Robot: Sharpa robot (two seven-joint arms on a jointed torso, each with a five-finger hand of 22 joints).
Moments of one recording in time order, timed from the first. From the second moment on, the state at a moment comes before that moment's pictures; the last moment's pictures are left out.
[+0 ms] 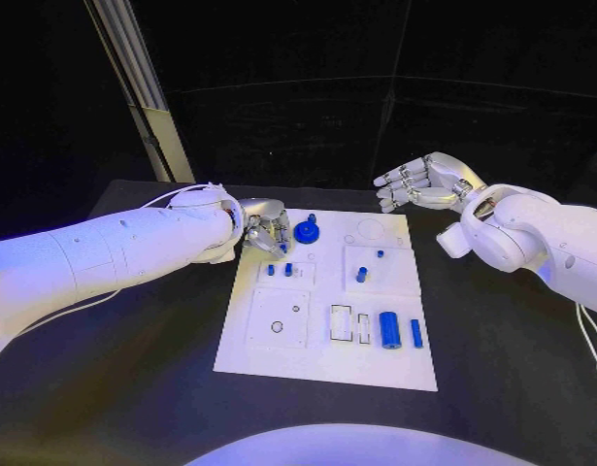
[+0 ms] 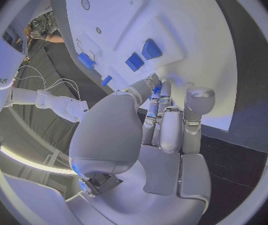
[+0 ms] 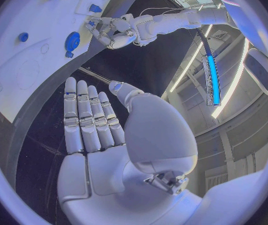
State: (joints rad) left arm 1.24 -0.57 -0.14 1.10 -1.26 0.01 0.04; left_hand 1.37 -0.07 0.44 -0.10 0.09 1.05 0.14 0.24 0.07 1.11 0.07 0.34 0.07 1.46 -0.01 1.39 1.08 0.15 1.36 0.10 1.04 0.97; right arm 1.14 -0.78 0.09 1.29 -0.69 -0.14 0.25; right_hand 1.32 -0.08 0.39 0.02 0.30 0.92 0.24 0.07 0.07 1.11 0.17 0.06 0.06 1.16 0.11 0.07 0.07 0.18 1.02 0.20 0.32 0.11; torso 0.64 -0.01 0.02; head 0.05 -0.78
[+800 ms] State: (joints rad) left arm 1.24 -0.56 -0.15 1.10 -1.26 0.03 0.02; left_hand 1.35 -0.09 0.43 -0.11 0.09 1.02 0.15 0.21 0.06 1.10 0.08 0.32 0.07 1.46 -0.01 1.39 1.06 0.15 1.36 0.10 1.04 0.96; right arm 1.14 -0.78 0.09 1.29 -0.69 -0.14 0.25; right_hand 1.32 -0.08 0.39 0.02 0.30 0.92 0.24 0.07 0.07 1.11 0.17 0.06 0.06 1.16 0.11 0.07 0.07 0.18 1.02 0.20 0.32 0.11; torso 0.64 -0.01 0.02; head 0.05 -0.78
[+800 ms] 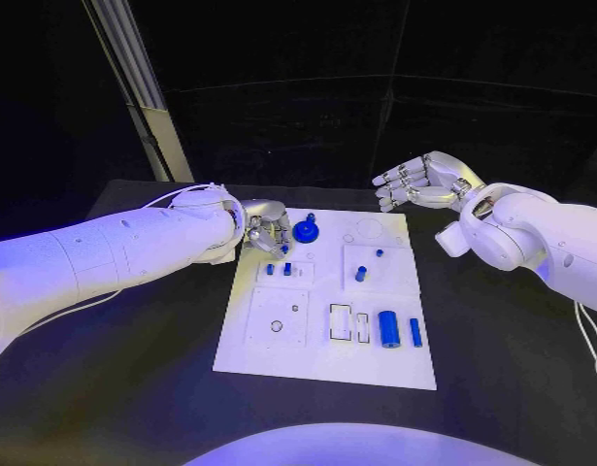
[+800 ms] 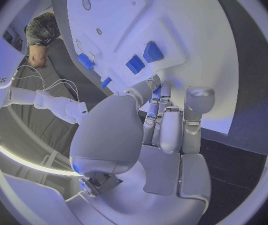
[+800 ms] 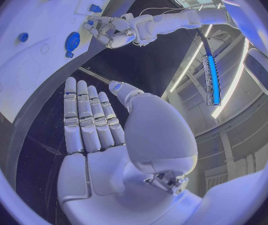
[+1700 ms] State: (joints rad) left arm 1.24 -0.58 -0.15 1.10 -1.26 0.03 0.00; left_hand 1.34 -0.10 0.40 -0.12 0.09 0.90 0.16 0.14 0.06 1.03 0.09 0.34 0.08 1.46 0.00 1.38 1.04 0.15 1.35 0.10 1.03 0.96; right arm 1.14 -0.78 0.09 1.28 -0.71 -0.14 0.24; right_hand 1.32 -0.08 0.39 0.00 0.29 0.92 0.23 0.07 0.07 1.09 0.17 0.06 0.06 1.17 0.11 0.07 0.07 0.18 1.02 0.21 0.31 0.11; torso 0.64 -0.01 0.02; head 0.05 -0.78
